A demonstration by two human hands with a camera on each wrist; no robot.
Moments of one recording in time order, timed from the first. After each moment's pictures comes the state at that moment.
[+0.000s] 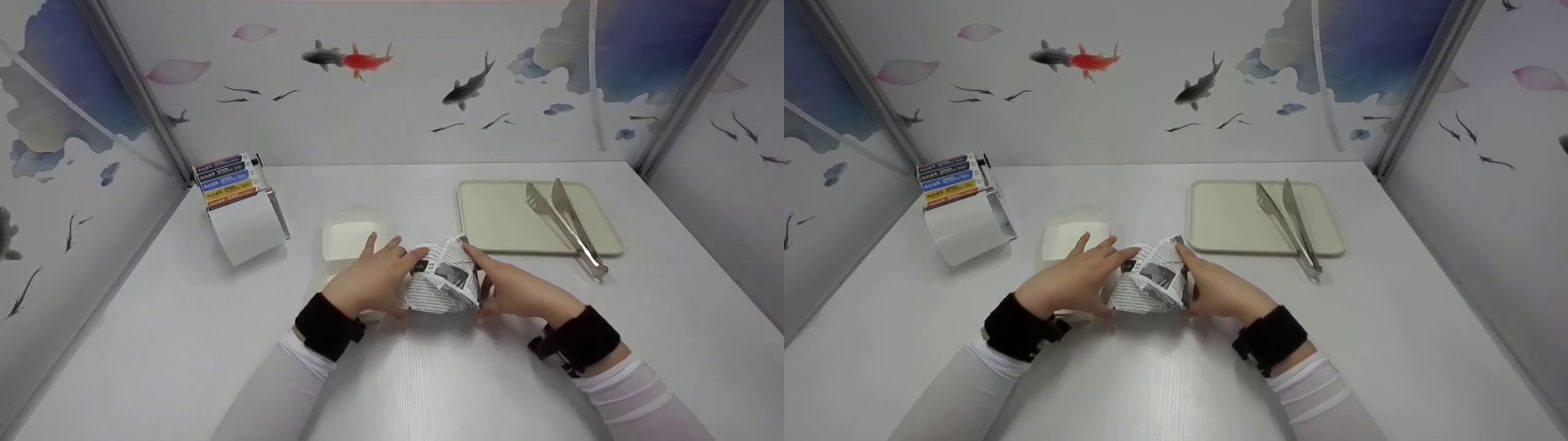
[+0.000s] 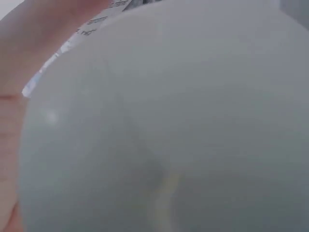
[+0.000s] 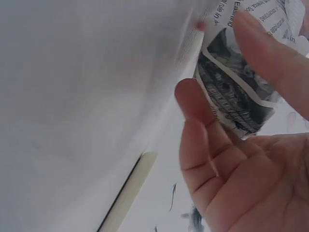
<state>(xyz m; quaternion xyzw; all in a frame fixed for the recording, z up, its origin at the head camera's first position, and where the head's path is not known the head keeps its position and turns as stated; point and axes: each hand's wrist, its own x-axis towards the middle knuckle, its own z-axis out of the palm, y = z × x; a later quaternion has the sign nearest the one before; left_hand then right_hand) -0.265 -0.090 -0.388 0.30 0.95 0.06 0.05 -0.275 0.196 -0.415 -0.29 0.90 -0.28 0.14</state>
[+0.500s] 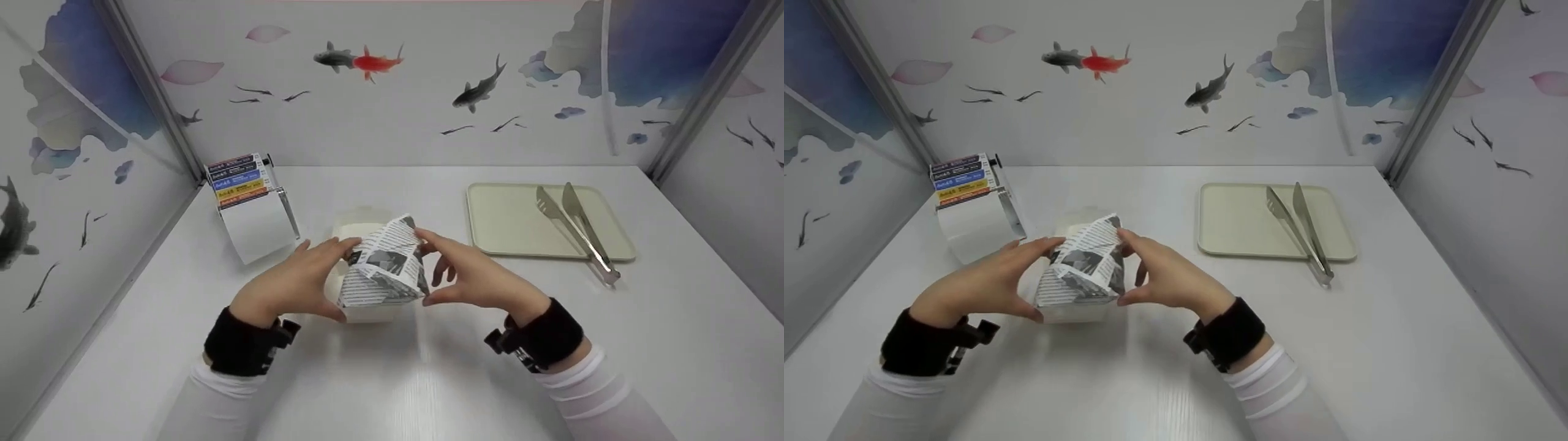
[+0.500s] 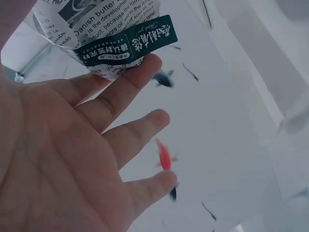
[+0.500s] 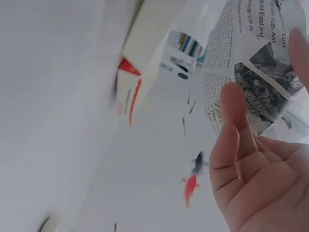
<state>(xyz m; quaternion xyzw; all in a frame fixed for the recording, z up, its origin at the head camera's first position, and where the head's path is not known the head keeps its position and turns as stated) -0.232 -0.197 -0.356 0.24 0.95 0.19 0.07 -0.268 0.120 -0.377 -0.39 0.85 -0.36 0.06</state>
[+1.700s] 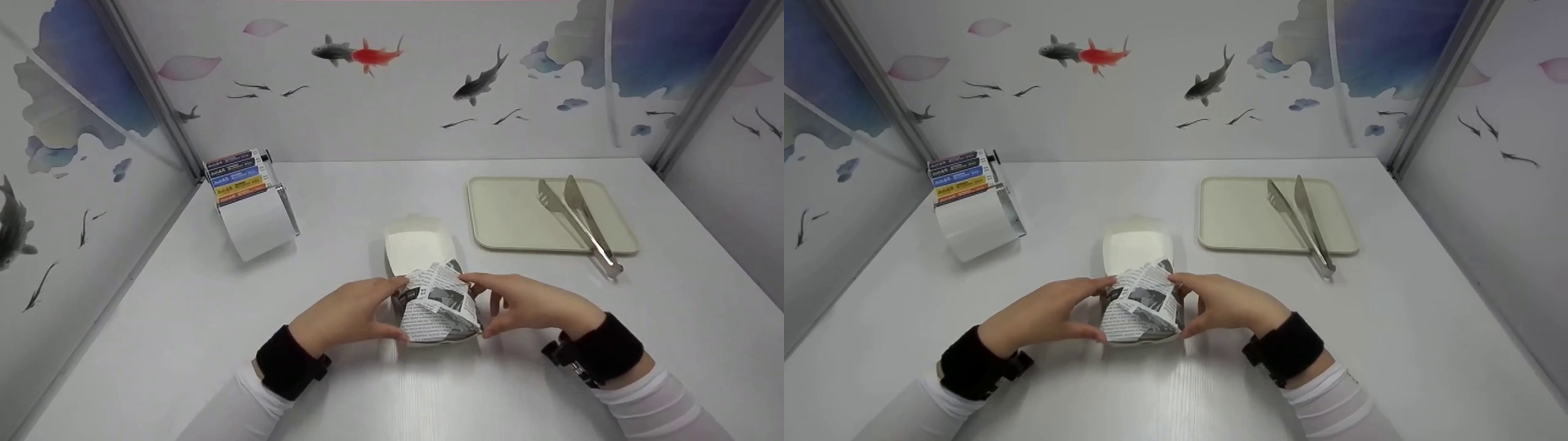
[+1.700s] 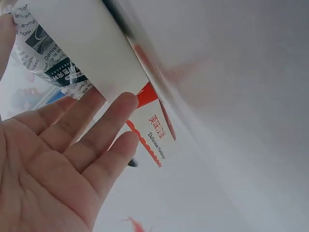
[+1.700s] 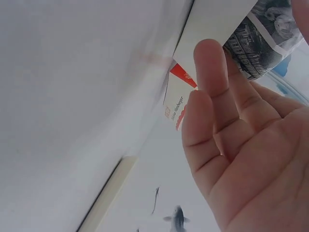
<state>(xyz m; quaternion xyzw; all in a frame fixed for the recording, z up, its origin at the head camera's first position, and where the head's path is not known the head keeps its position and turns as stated) -0.224 -0.143 -0.420 0.32 0.93 0.20 0.06 -0.257 0.192 -0.409 -0.39 0.86 -0.27 0.17</state>
